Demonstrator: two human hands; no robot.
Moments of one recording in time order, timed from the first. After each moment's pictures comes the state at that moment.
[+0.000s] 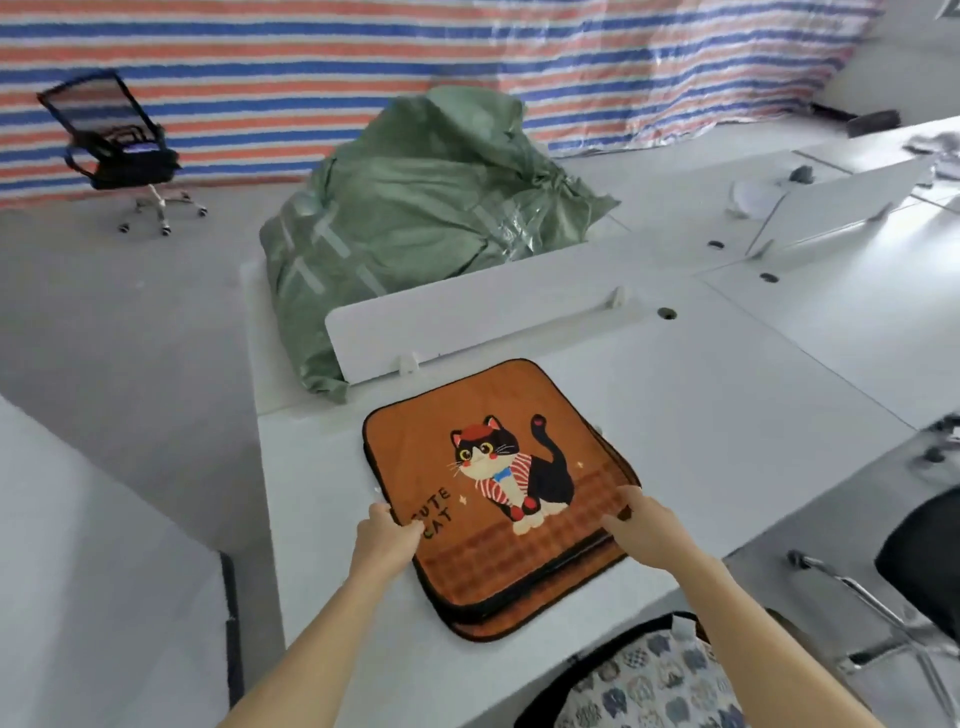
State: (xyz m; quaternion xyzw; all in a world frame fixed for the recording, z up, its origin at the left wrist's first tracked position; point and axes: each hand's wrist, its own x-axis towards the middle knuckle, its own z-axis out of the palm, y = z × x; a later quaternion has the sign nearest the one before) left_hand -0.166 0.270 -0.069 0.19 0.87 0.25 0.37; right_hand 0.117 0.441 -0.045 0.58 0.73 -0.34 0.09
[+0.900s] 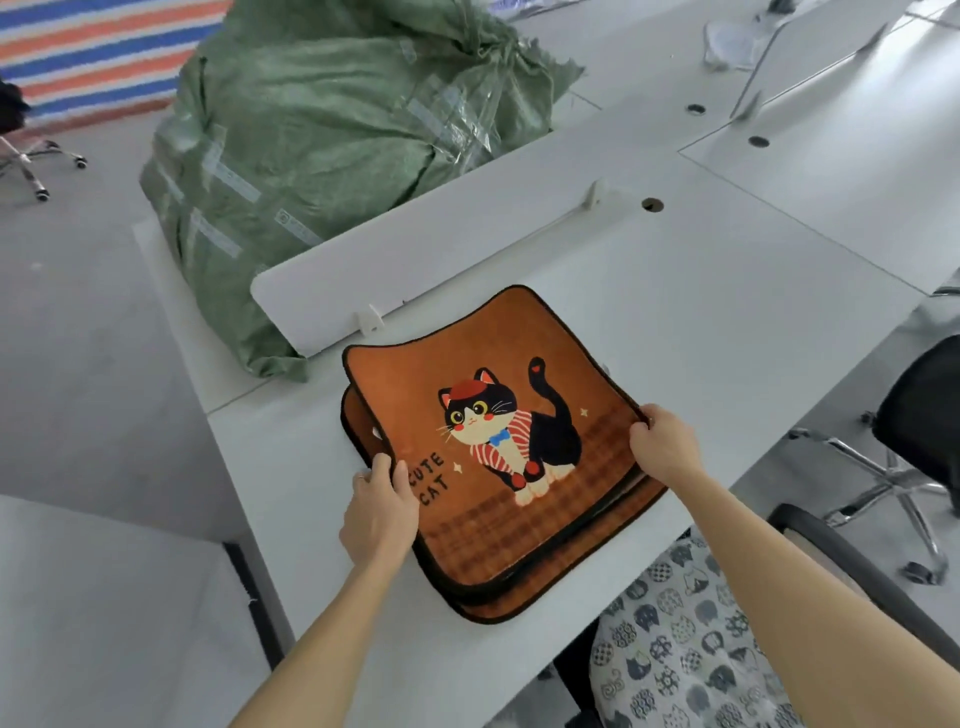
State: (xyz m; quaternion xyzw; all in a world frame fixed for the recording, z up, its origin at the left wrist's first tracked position) left_hand -0.197 0.305 -0.111 0.32 0.92 0.14 0.17; right_hand 0.086 0.483 -0.098 0.70 0.62 -0.35 -0.08
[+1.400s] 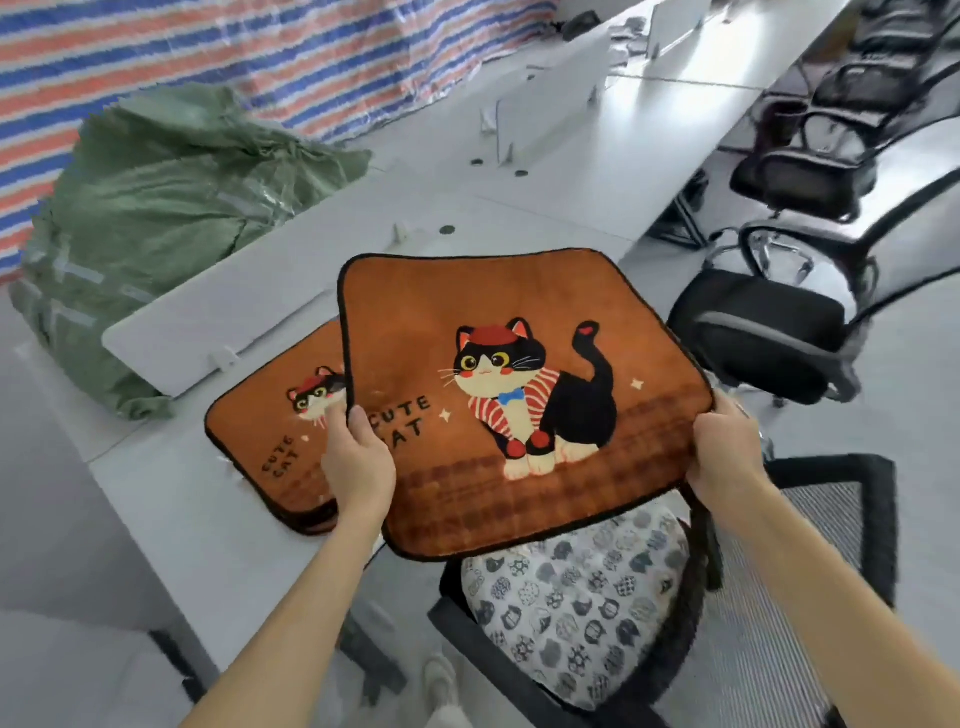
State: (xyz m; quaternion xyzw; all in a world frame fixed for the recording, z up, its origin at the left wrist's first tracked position) left_hand 0.108 0.216 0.032 0.37 0.78 0.46 0.19; right_hand 0.428 0.237 0.027 0.62 0.26 -0.54 -0.51
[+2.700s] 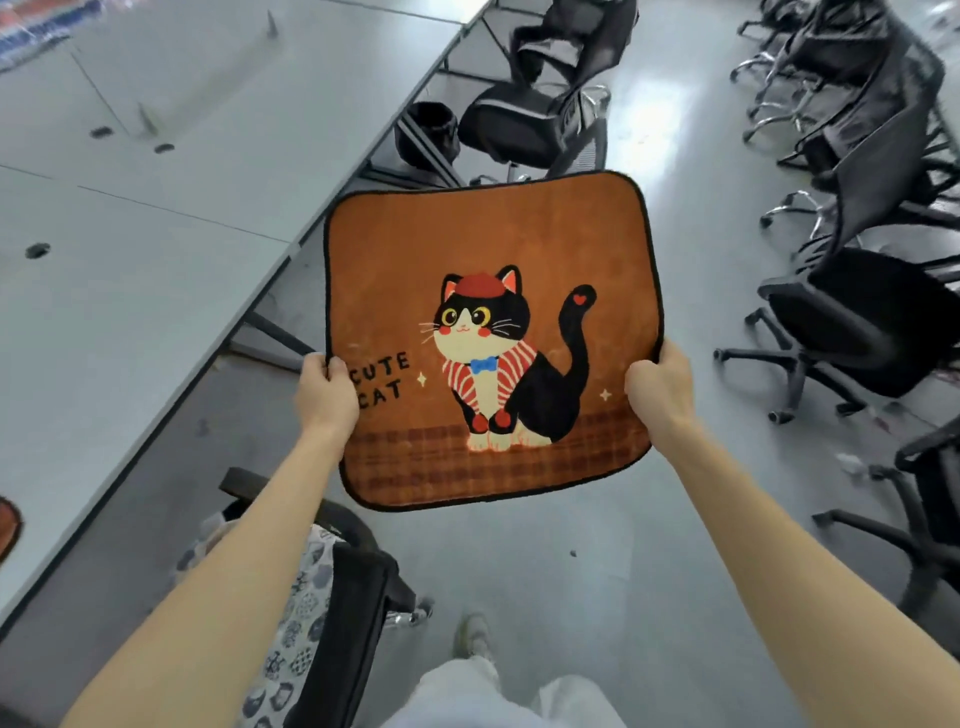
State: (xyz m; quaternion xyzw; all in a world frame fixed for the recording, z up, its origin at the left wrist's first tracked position) left_hand 0.647 0.437 -0.003 0.49 0.71 0.35 0.37; right_hand 0.957 0.336 0.060 0.78 0.26 -0.35 -0.45
